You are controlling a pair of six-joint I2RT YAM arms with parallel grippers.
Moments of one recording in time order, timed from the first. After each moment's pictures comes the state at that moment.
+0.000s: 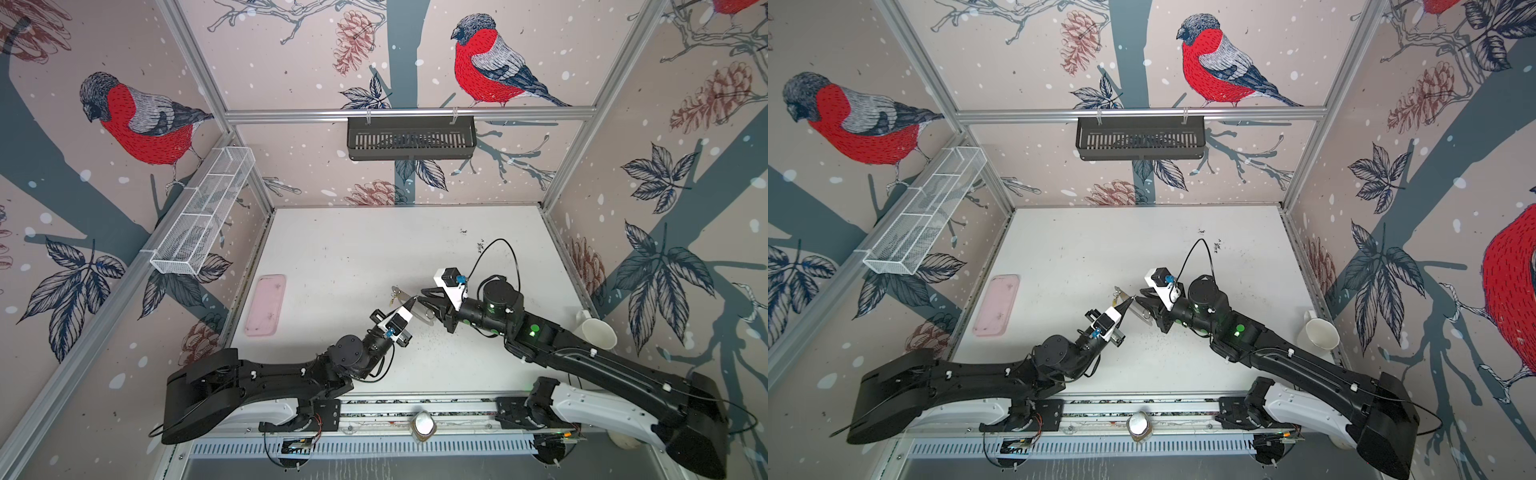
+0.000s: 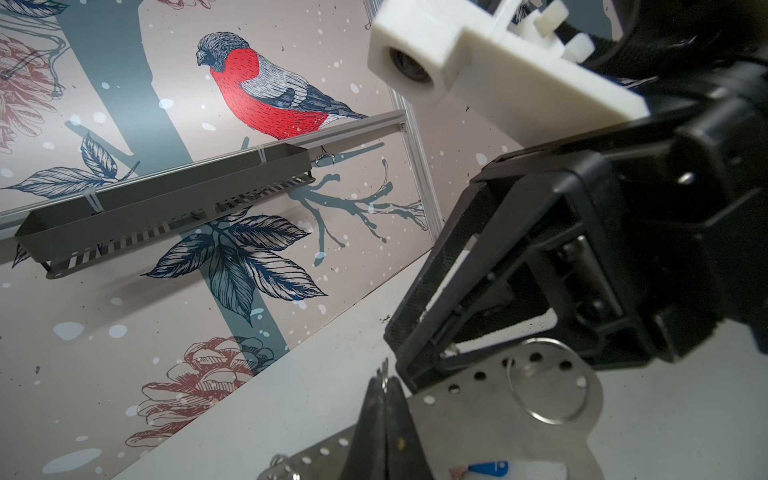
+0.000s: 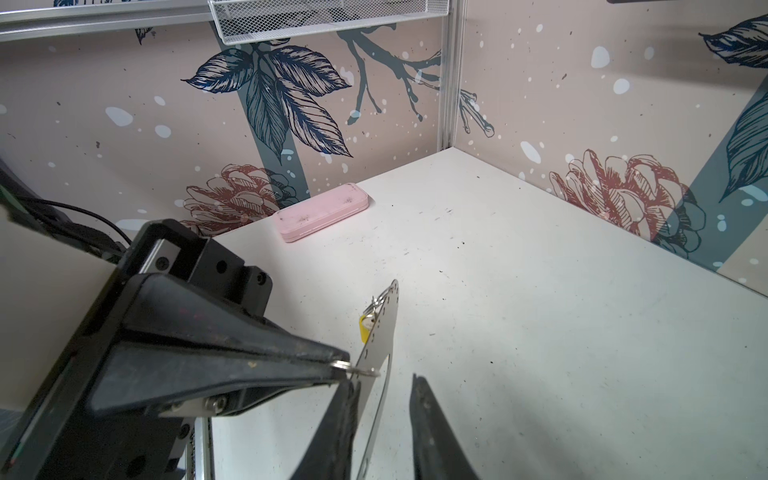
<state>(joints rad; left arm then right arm) -1.21 1.13 0.28 1.08 -0.43 0.41 0.92 0.98 0.66 0.10 -0.22 0.03</state>
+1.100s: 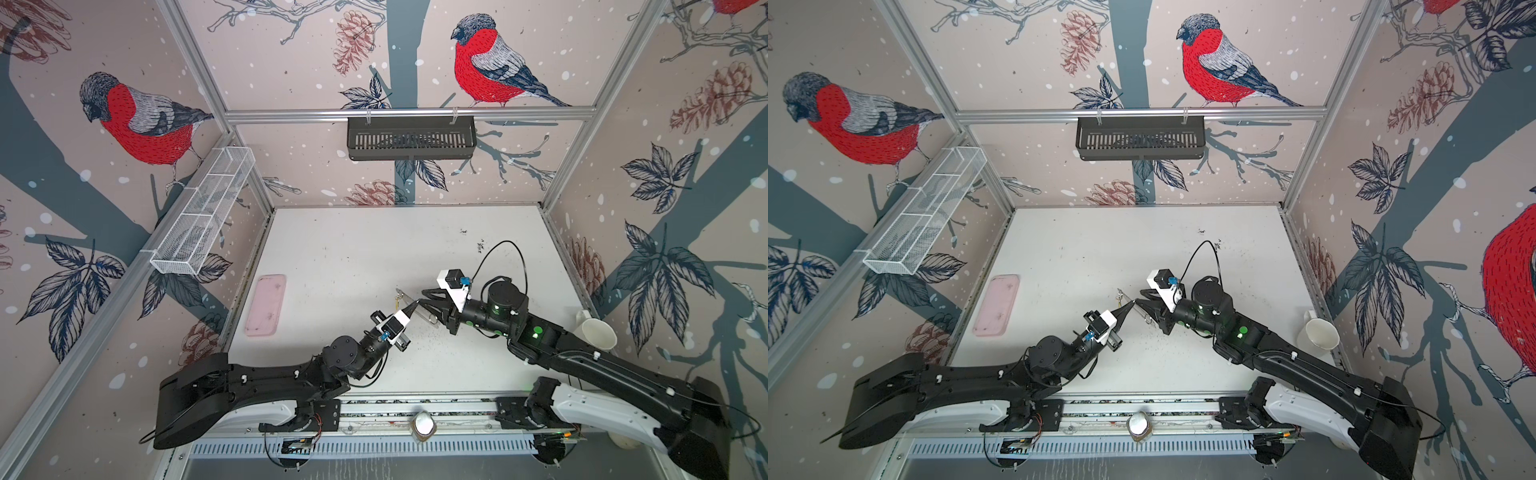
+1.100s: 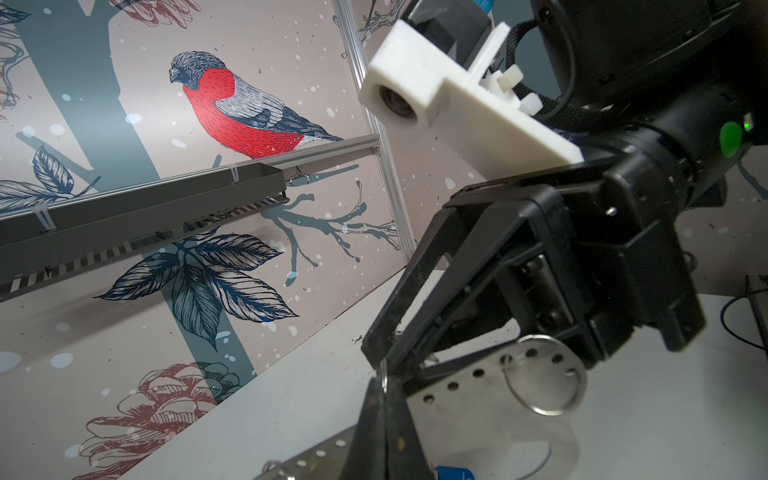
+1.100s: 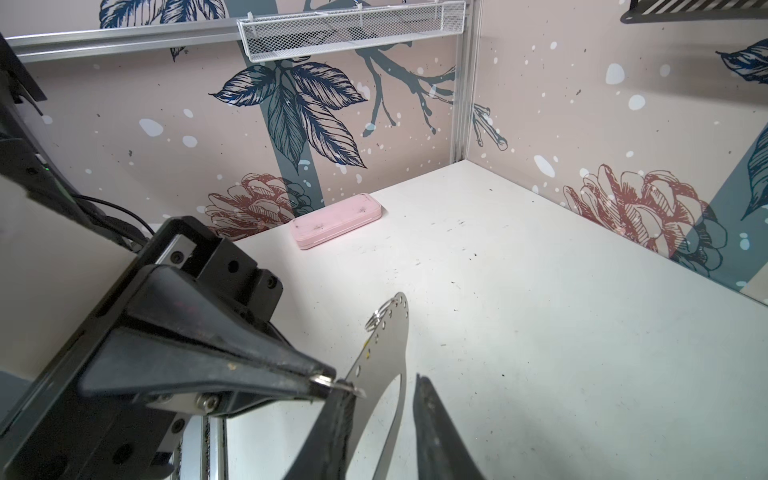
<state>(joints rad) -1.21 1.06 0.26 1.05 -0.33 0.37 0.90 0.94 0.64 0.14 -0.28 0.03</state>
